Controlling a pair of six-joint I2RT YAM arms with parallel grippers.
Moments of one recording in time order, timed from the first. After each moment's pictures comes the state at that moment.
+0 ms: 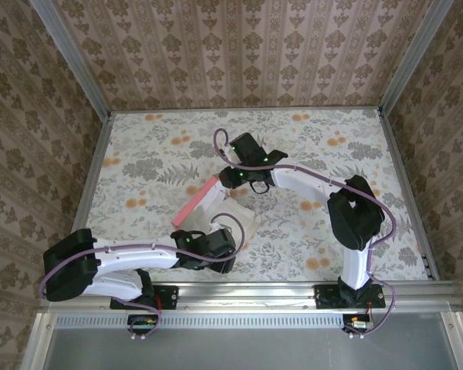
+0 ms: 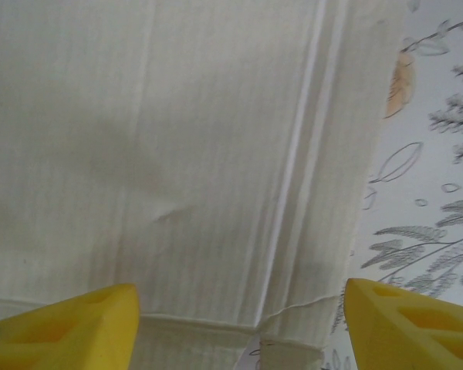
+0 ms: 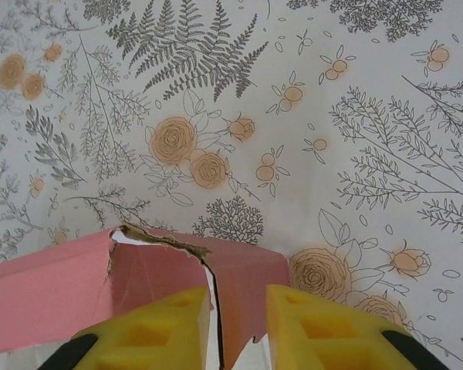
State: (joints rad) left arm -1.26 1.27 0.58 -0.52 -0.15 -0.77; right arm 0.67 1.89 1.46 -0.45 -0.18 0.19
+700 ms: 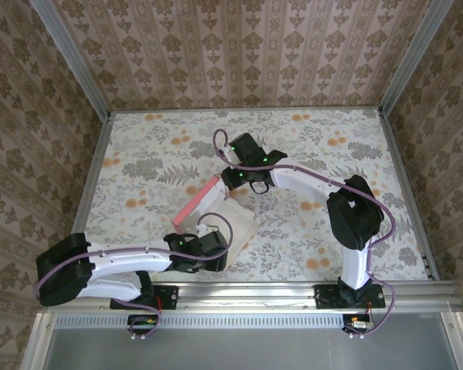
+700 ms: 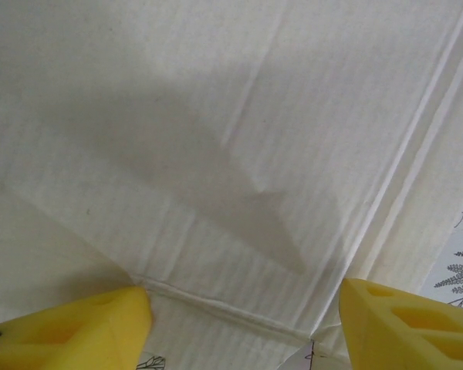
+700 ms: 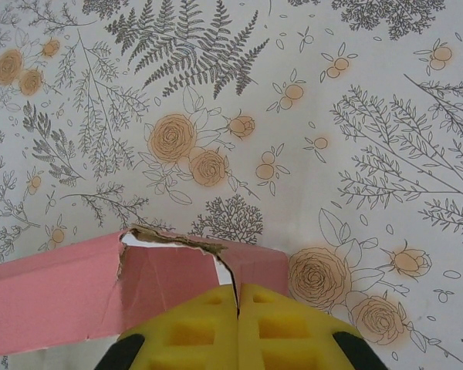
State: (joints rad) left arm -1.23 1.22 0.50 -0.51 -0.17 -0.95; right arm 0.68 1.89 1.46 -0.45 -0.18 0.18
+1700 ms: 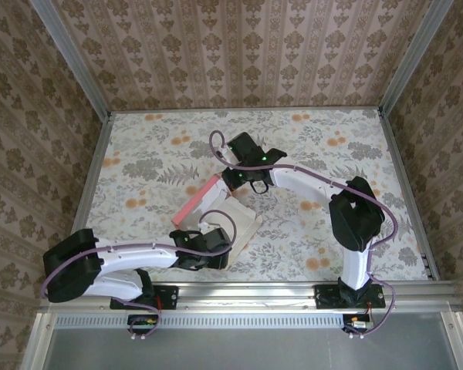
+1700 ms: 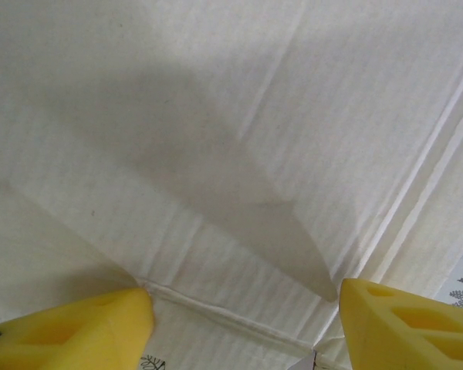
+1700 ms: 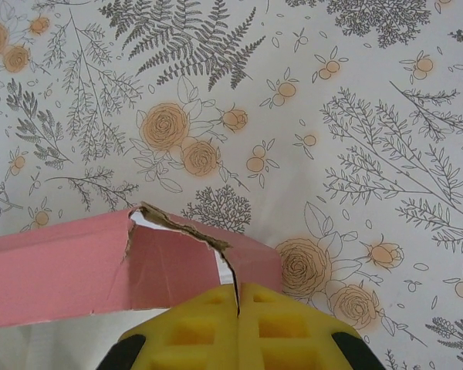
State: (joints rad) left arm -1.22 1.28 0.54 -0.52 -0.16 -0.95; right arm 0.70 1.88 1.51 -0.53 -0.13 0.11
